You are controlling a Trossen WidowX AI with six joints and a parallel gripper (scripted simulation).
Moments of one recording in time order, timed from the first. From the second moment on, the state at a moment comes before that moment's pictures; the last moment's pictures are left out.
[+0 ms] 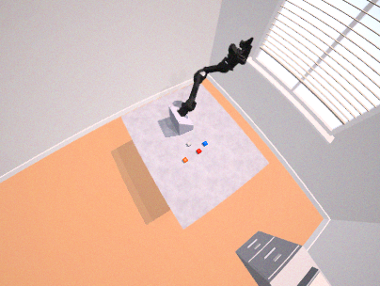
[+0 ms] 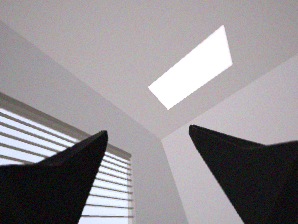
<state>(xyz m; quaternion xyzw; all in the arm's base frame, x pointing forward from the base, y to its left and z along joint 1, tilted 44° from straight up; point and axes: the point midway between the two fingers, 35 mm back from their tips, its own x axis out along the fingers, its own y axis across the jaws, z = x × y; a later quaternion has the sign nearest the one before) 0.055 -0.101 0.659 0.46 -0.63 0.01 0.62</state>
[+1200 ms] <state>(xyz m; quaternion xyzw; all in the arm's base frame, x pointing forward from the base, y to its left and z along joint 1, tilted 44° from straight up) 0.328 -0.230 0.197 0.19 0.32 -0.24 0.90</state>
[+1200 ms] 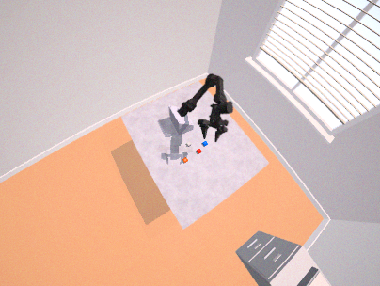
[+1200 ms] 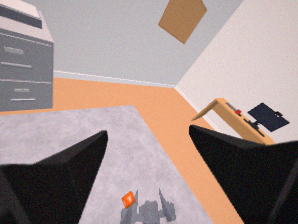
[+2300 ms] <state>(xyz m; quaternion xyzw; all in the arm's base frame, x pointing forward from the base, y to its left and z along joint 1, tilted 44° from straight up) 0.209 -0.088 -0.002 0.28 0.62 0.22 0.70</state>
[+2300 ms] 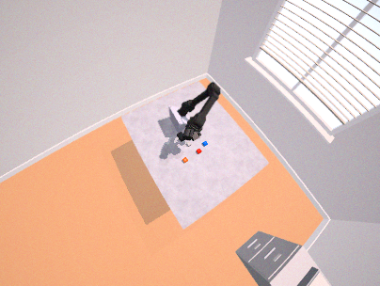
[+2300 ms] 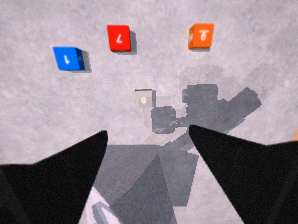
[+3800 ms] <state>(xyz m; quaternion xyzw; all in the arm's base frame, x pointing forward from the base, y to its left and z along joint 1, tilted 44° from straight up) 0.300 -0.013 0.083 0.28 0.61 0.23 0.70</state>
